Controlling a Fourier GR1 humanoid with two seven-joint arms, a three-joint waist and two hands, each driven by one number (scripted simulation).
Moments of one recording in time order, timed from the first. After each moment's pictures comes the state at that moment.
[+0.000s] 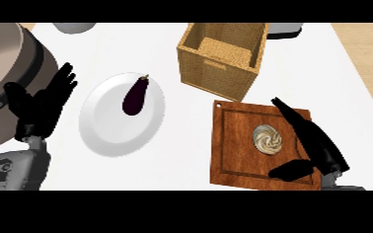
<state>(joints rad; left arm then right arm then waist) -0.20 0.29 0.13 -1.39 0.09 -0.03 0.22 0.01 -0.22 0.06 -1.63 0.64 0.26 0.09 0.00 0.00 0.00</state>
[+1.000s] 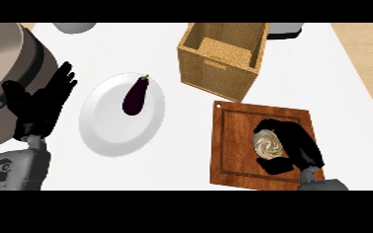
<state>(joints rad) -0.21 0.26 0.17 -1.41 0.06 -0.06 0.24 -0.03 -0.19 0.14 -1.47 0.87 0.18 0.07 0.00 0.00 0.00</state>
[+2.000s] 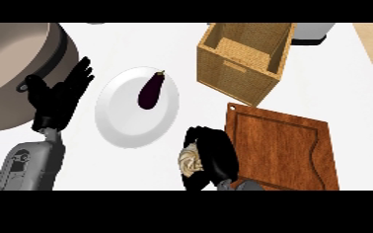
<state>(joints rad) -0.27 0.23 0.12 -1.38 0.04 -0.09 0.23 -0.20 -0.01 0.69 -1.46 0.87 -0.09 0.59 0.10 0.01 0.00</state>
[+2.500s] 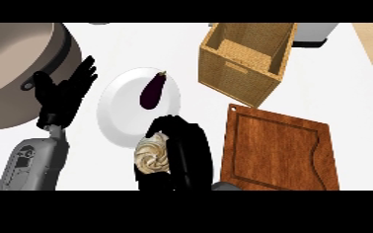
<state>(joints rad) -0.29 0.22 0.11 -1.35 0.03 -0.09 0.24 -0.45 0.00 0.89 -1.57 0.82 -0.51 0.83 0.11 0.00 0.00</state>
